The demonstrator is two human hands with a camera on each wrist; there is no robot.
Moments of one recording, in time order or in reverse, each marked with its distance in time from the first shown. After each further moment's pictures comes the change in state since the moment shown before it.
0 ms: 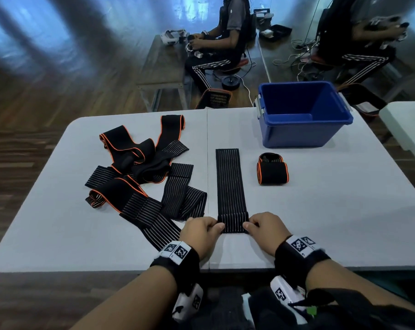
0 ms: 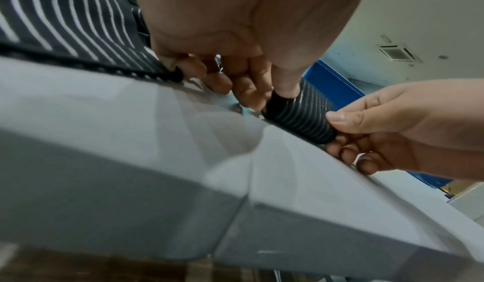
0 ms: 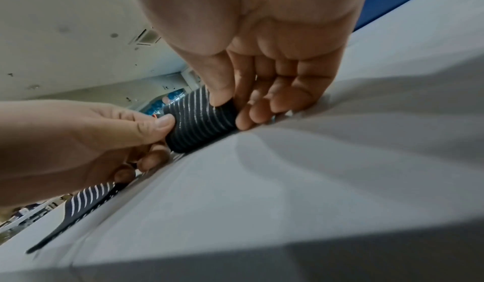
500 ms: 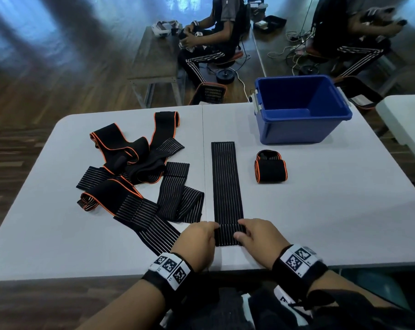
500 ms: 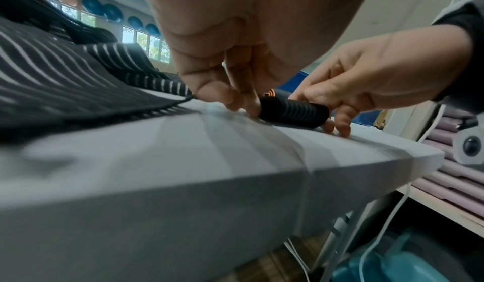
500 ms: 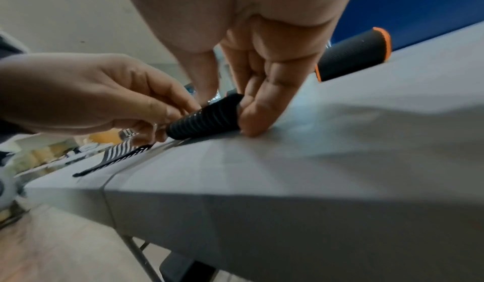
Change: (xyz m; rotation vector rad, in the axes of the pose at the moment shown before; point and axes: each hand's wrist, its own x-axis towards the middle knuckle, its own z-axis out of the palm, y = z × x) left_hand -0.011 0.005 -0.011 0.253 -0.012 0.297; right_hand -0.013 -0.007 0.010 -0.107 -0.042 -0.144
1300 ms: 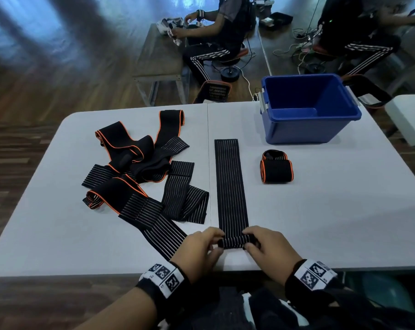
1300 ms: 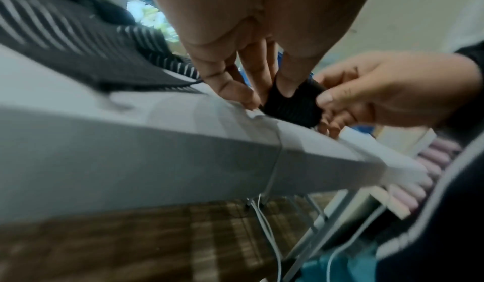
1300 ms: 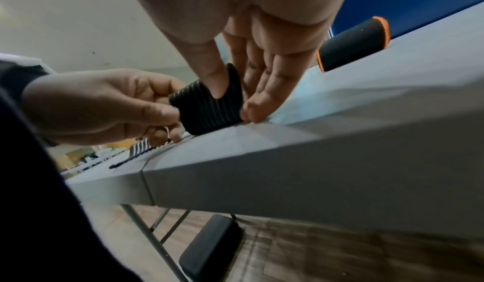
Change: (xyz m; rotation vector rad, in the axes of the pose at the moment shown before) left_hand -0.024 -0.014 0.001 -0.207 -0.034 0.021; right_hand -0.023 0.008 0.007 0.079 0.026 -0.081
